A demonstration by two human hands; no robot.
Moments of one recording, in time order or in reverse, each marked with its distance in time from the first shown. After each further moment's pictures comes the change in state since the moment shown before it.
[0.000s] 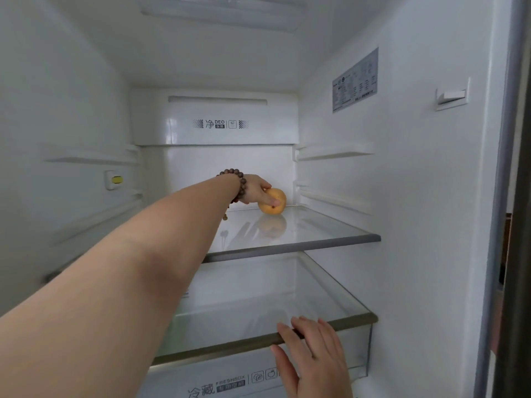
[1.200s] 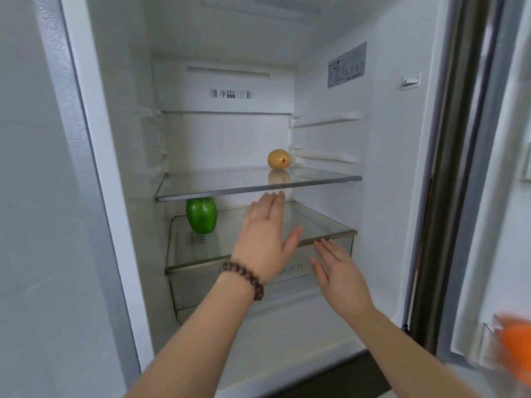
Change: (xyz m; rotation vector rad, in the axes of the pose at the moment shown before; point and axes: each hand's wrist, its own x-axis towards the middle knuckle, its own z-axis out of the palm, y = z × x) left_hand -0.288 0.017 0.142 -0.163 0.682 0.359; right_hand 0.009 -0.053 -0.089 -0.028 -0.517 0.408
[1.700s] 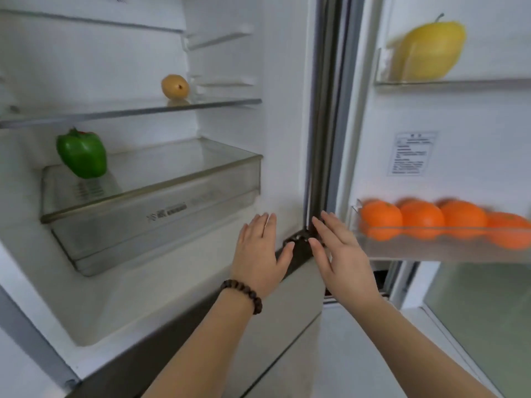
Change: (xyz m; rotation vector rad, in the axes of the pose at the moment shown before) left_hand -0.121 0.101 0.107 -0.241 -0.349 0.025; right_hand -0.168 0.015 -0.103 -0.197 0.083 0.245
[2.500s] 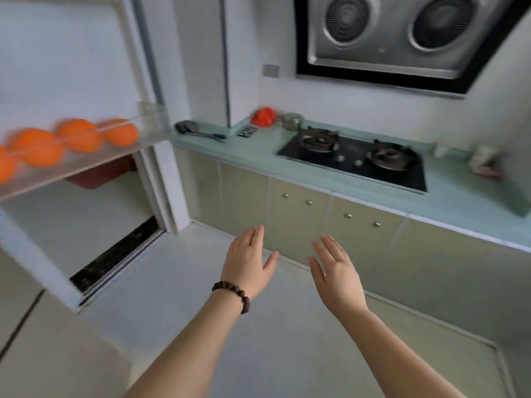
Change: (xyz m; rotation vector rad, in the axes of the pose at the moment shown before) left_hand -0.282 0.407 0.131 -0.444 -0.553 0.709; right_hand -0.478 0.087 -0.315 -0.553 0.246 0.981
